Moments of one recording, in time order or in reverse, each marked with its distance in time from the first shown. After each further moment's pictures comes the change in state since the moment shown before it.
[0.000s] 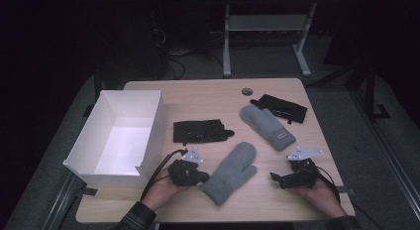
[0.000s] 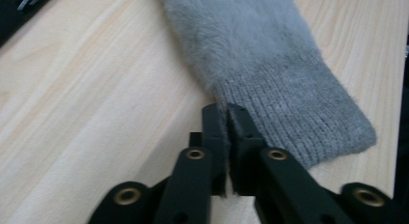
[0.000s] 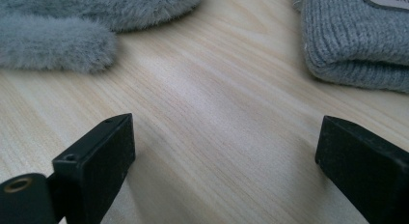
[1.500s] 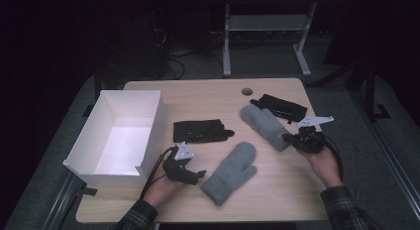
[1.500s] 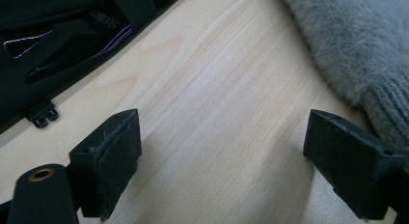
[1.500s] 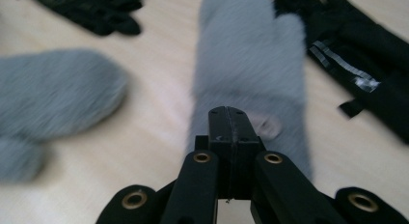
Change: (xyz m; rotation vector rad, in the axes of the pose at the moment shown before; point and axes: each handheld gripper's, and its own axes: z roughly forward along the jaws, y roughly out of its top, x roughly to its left) left arm 0.031 -0.024 0.016 -0.121 0.239 -0.020; right arm -0.063 0.066 -0.010 -0.047 -0.023 0.049
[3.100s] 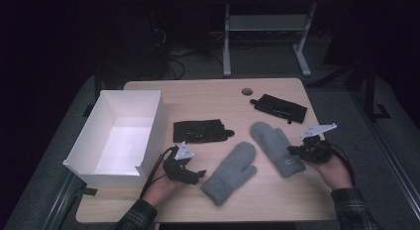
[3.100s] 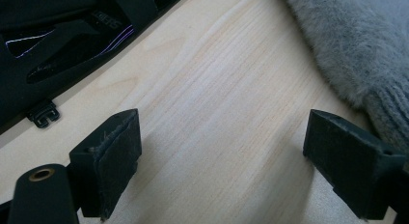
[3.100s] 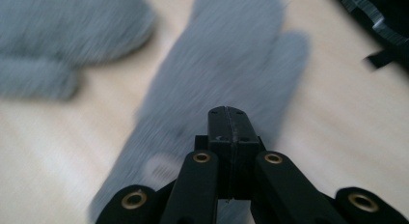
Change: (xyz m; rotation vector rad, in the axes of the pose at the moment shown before) left arm 0.000 0.000 0.001 -0.001 0.005 -0.006; right arm 0.008 -0.018 -0.021 0.127 0.045 -0.070
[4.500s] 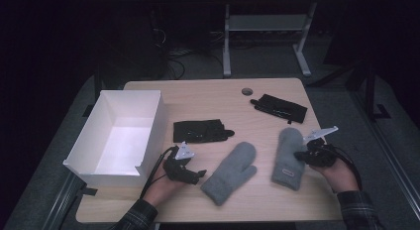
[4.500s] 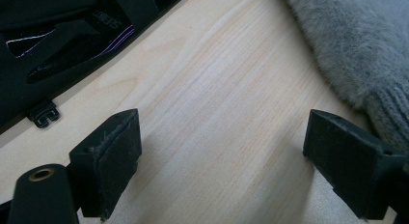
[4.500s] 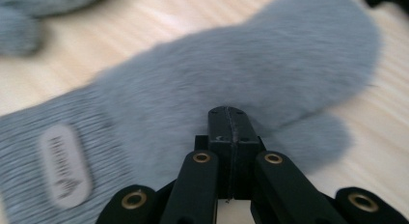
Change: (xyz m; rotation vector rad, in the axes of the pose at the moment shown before) left arm -0.001 0.000 0.000 -0.002 0.004 -0.004; right arm -0.004 -0.019 0.001 0.111 -0.020 0.037
